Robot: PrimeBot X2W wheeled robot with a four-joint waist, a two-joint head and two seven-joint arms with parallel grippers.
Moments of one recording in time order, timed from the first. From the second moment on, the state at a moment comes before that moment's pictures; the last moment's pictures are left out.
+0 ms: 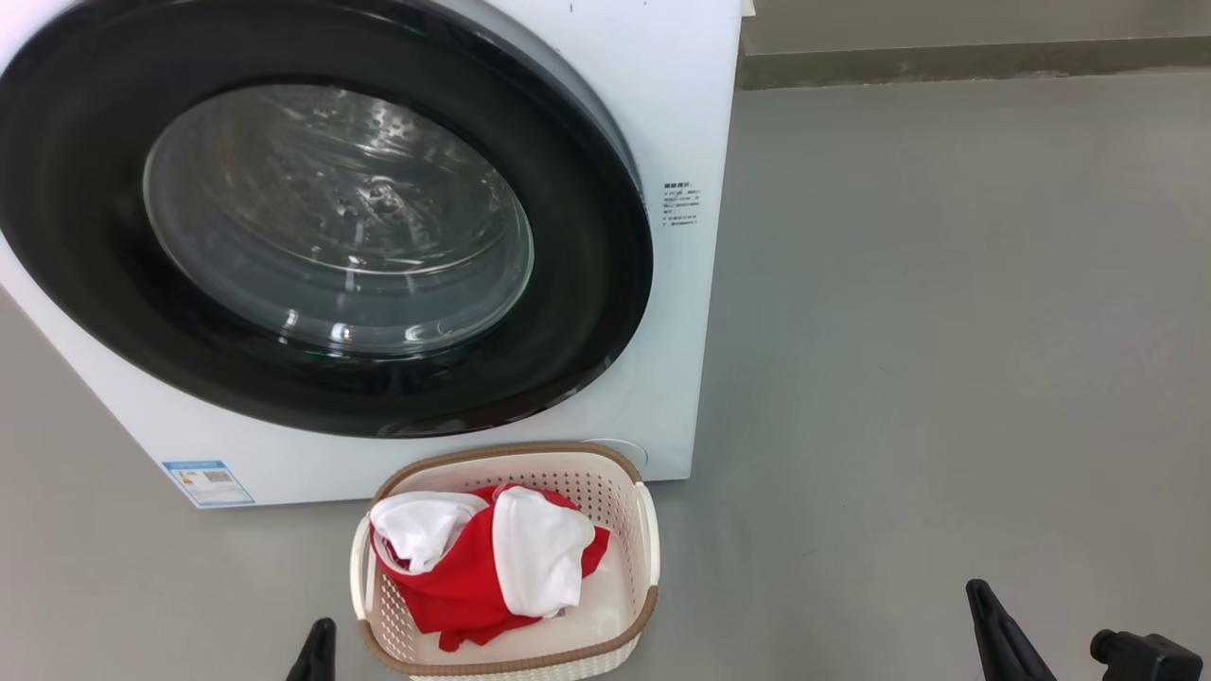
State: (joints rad) left arm 0.09 0.07 -0.01 0.29 -0.41 -0.12 -0.23; right arm 0.13 -0.09 0.01 0.34 0.58 0.13 -0.23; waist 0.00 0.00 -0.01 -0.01
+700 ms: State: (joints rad) left arm 0.08 0.07 0.00 0.29 -0.62 -0.12 -0.17; right arm 0.11 -0.08 -0.01 0.33 0.77 0.13 -0.17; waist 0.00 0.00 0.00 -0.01
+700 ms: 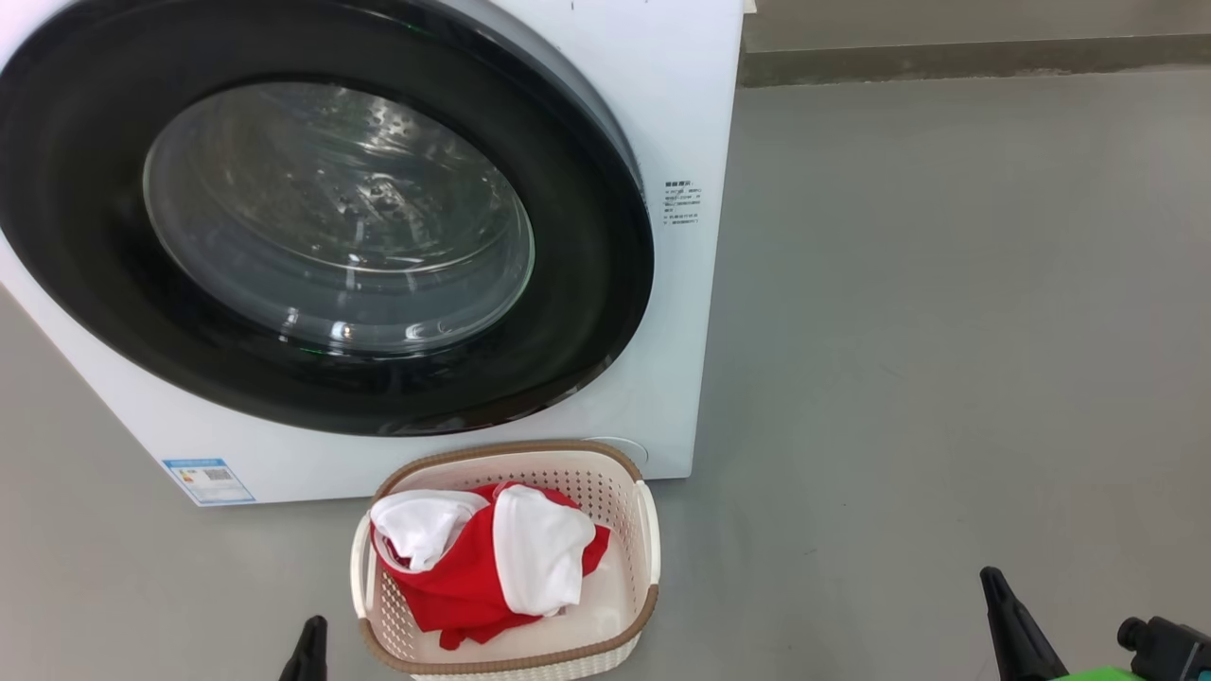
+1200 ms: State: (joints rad) left arm 0.06 0.06 0.02 0.29 -0.77 -0.12 -0.12; right arm 0.09 -0.08 -0.03 0.32 0.89 0.13 -0.13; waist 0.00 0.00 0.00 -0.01
